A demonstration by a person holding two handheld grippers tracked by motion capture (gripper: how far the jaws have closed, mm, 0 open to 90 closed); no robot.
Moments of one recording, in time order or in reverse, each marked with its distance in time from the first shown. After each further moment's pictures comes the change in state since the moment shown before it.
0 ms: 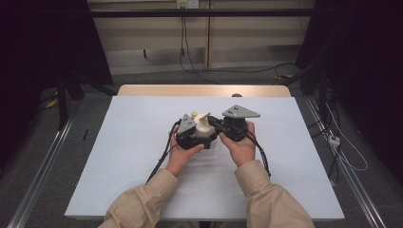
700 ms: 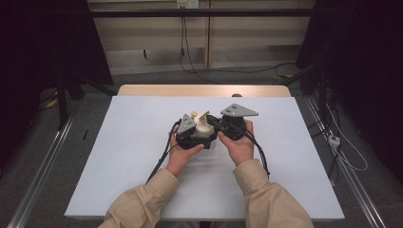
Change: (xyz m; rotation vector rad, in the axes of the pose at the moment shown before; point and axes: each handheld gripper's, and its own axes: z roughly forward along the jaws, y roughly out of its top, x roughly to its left) left arm 0.000 0.000 0.000 0.000 0.000 0.000; right arm 0.001 0.003 0.005 0.000 0.001 -0.005
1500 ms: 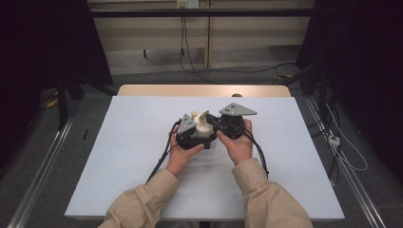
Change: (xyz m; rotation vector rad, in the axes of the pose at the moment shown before) left arm 0.000 0.000 0.000 -0.002 0.001 -0.002; right arm -0.001 0.001 0.004 -0.003 -0.004 -0.003
